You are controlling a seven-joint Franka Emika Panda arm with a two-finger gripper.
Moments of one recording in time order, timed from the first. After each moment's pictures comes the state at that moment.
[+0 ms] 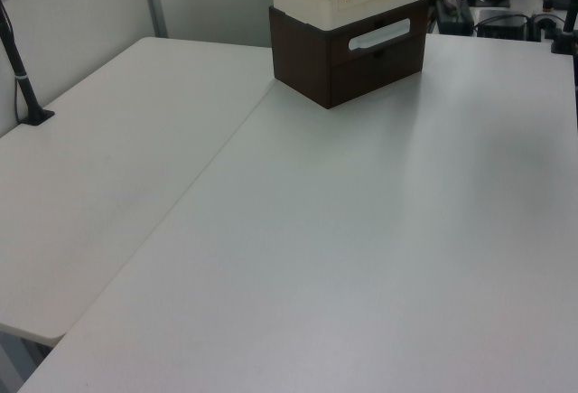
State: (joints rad) arm -0.10 0.31 -0.32 -1.41 0.39 2.48 -0.30
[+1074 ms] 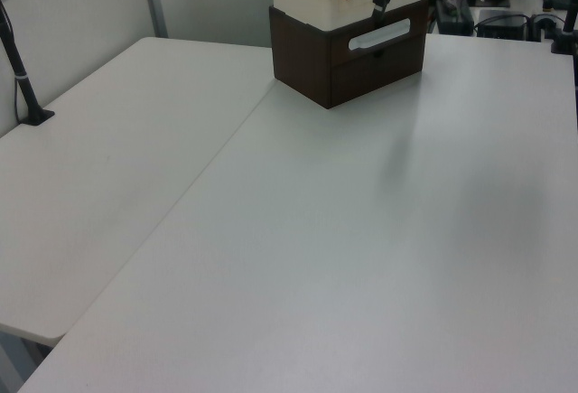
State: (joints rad) arm -0.01 0.23 -0.15 -1.47 0.05 1.97 -0.16
